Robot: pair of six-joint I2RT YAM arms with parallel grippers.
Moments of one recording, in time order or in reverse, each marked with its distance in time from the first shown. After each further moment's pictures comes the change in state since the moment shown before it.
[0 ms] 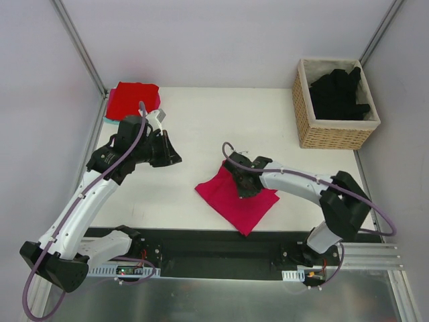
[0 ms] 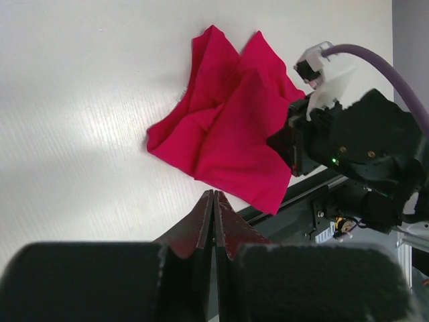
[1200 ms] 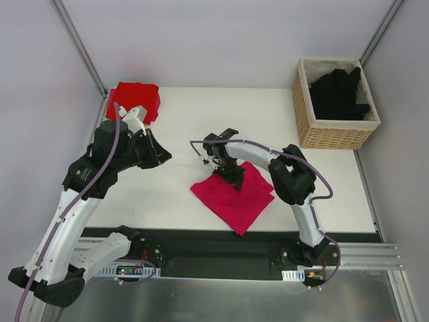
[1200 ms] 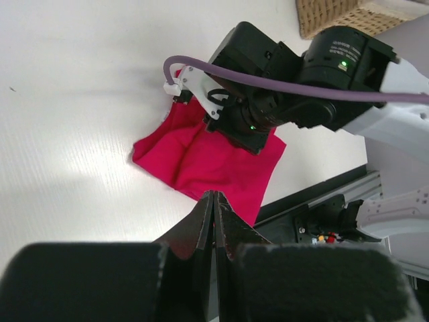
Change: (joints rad) left arm 0.013 -0.111 0.090 -0.085 -0.064 -0.037; right arm -0.088 0.588 0.653 -0.460 -0.307 -0.698
